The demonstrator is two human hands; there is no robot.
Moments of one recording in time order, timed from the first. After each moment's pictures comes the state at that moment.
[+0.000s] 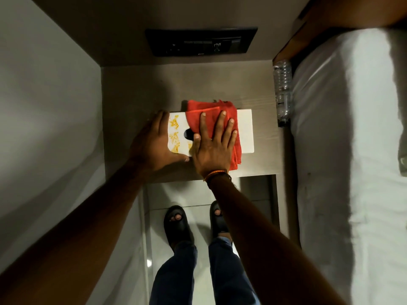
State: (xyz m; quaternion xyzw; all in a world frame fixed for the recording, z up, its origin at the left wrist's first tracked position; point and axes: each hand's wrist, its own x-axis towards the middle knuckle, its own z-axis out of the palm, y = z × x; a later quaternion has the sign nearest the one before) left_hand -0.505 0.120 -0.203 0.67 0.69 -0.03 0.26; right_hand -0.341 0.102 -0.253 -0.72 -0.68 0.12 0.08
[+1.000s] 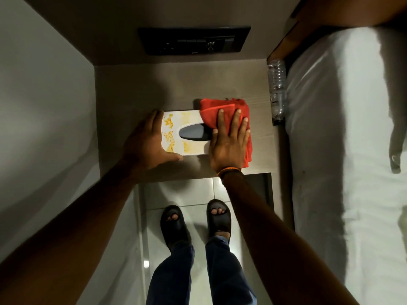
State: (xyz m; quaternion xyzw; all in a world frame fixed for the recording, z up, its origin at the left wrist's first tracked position) left_hand -0.508 0.122 -0.201 0.68 0.69 -0.04 0.26; right_hand -0.294 0.112 -0.255 -0.75 -0.63 0.14 0.12
